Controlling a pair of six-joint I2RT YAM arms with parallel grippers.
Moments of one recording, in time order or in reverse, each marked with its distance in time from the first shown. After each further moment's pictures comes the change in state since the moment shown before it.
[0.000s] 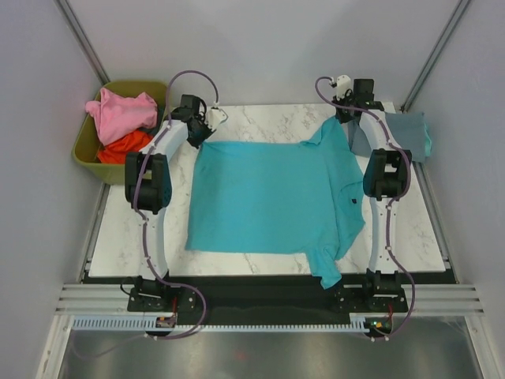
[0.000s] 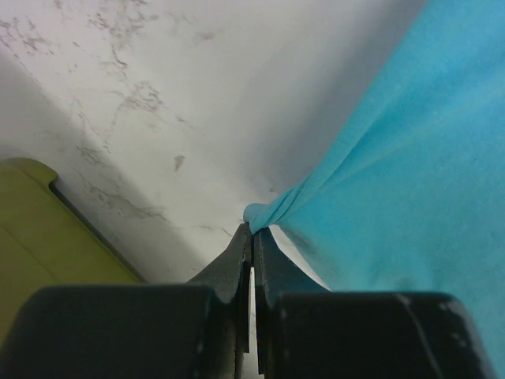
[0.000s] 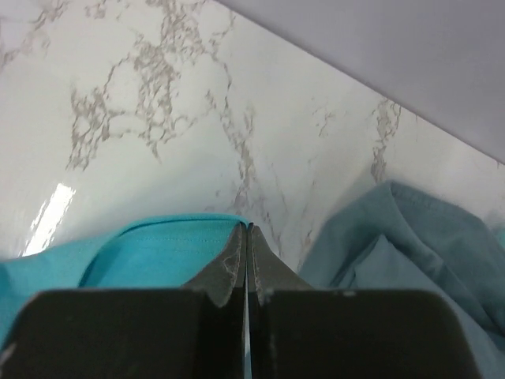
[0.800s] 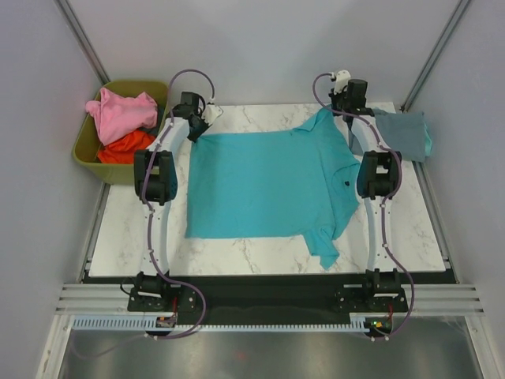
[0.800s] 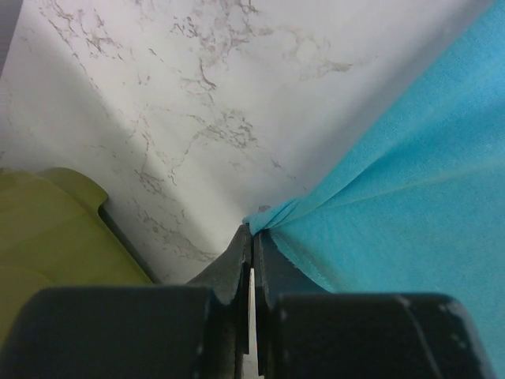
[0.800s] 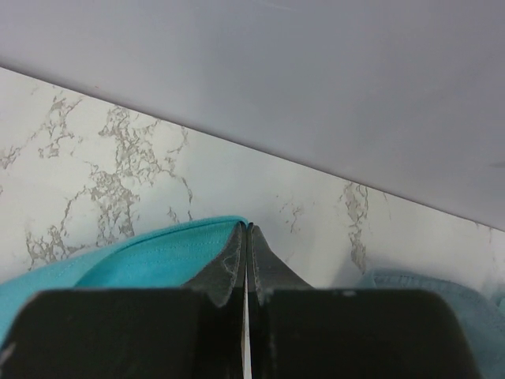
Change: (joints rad) left arm 0.040 0.266 0.318 -0.006 -0.114 -0.002; right arm 0.030 0.185 0.148 0.307 0.090 0.161
